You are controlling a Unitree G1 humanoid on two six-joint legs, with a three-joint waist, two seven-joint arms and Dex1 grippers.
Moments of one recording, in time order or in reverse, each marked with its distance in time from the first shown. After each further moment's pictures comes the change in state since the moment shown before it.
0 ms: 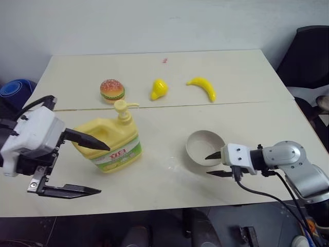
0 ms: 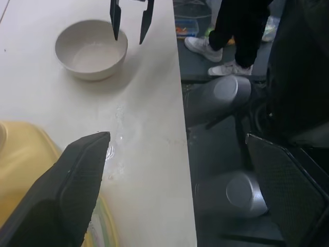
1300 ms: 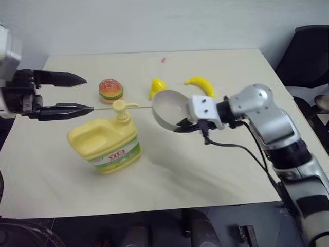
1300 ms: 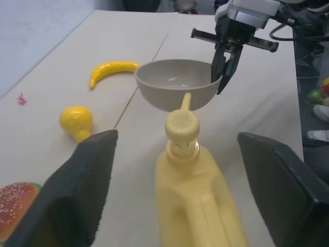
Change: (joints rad) left arm -0.474 -0.076 -0.256 0.422 0.092 -0.033 0.164; right arm -0.696 0.287 0.212 0.231 -0.035 0.191 0.160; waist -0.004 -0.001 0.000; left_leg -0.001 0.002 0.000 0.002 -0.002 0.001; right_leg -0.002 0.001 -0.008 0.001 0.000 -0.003
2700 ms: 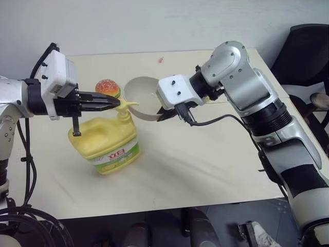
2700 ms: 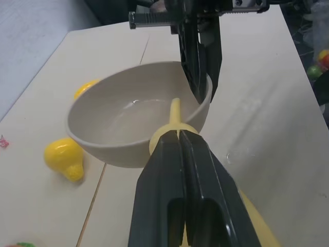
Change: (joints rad) left arm -0.092 -0.211 -0.183 -0.009 0.219 -0.213 0.020; right arm -0.345 0.115 0.109 0.249 -0.104 -0.178 0.183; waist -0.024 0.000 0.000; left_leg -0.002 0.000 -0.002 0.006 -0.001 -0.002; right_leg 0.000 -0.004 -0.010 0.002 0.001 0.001
